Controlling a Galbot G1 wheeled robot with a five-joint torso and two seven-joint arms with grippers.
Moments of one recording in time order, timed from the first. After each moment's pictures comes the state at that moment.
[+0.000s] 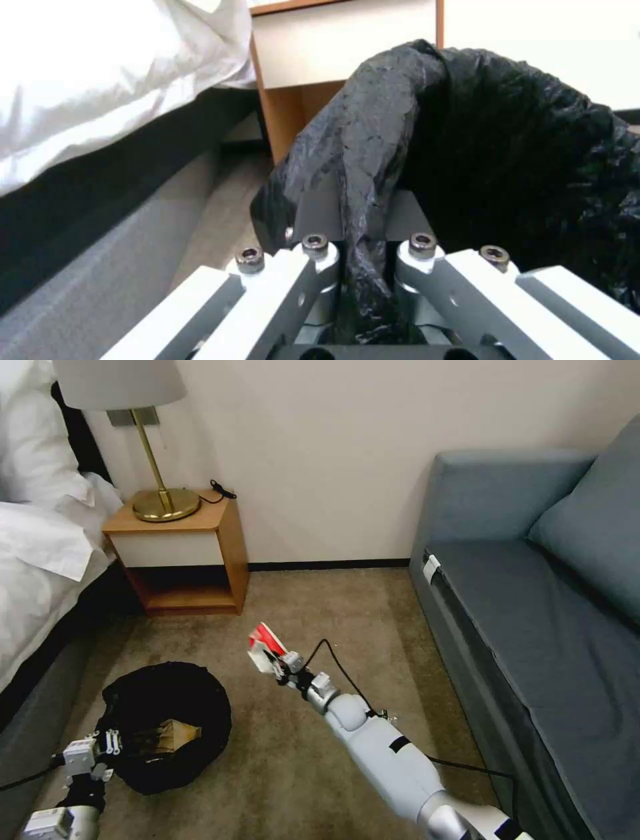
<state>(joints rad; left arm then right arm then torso) 1.78 -1.28 -0.91 -1.84 -0.34 -0.31 0.04 -0.73 1.55 -0.24 1.06 0.23 0.37 -0.23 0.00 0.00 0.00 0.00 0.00</state>
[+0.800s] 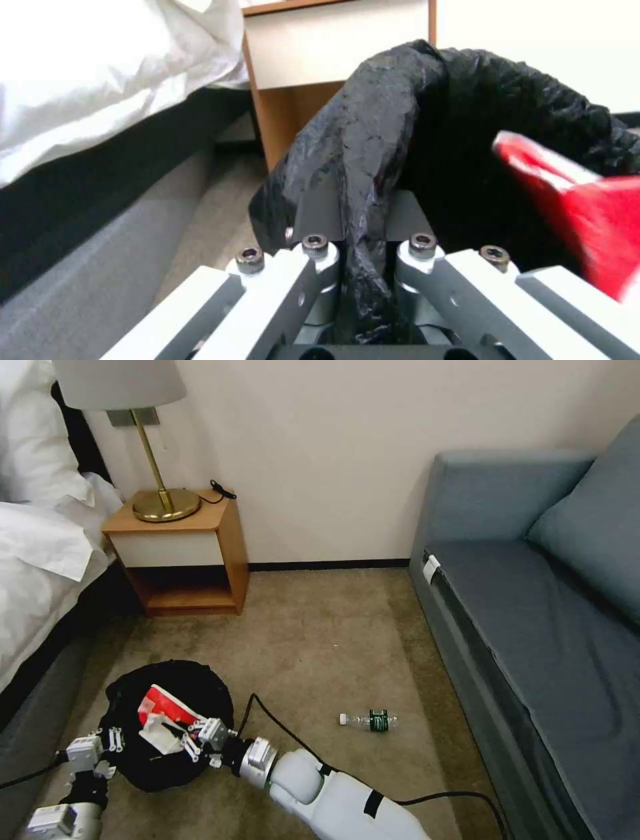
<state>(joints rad) 1.78 -1.28 -0.90 -1.84 -0.35 -0.30 0.05 -0.85 1.56 -0.52 1.20 0.20 0.35 -0.23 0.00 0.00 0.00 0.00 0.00</state>
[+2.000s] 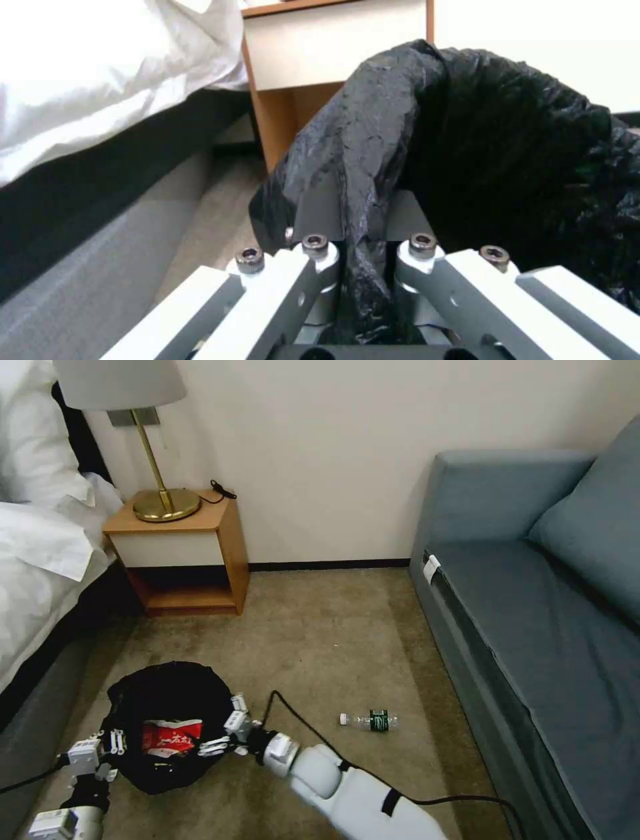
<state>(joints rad) 1.78 -1.29 -0.90 -1.83 -0.34 -0.33 0.06 -0.86 1.41 -0.43 1.27 0.09 0.35 -0.20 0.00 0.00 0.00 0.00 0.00</state>
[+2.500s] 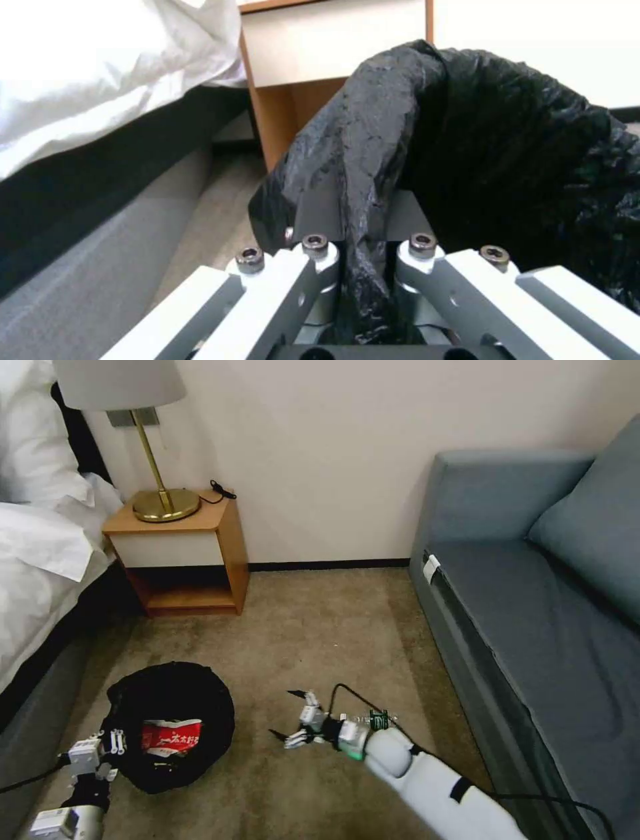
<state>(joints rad) 1.77 -1.29 -0.89 -1.81 -0.33 -0.33 0.06 -0.89 1.18 -0.21 1.27 -0.03 0.22 -0.46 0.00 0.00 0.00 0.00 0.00</state>
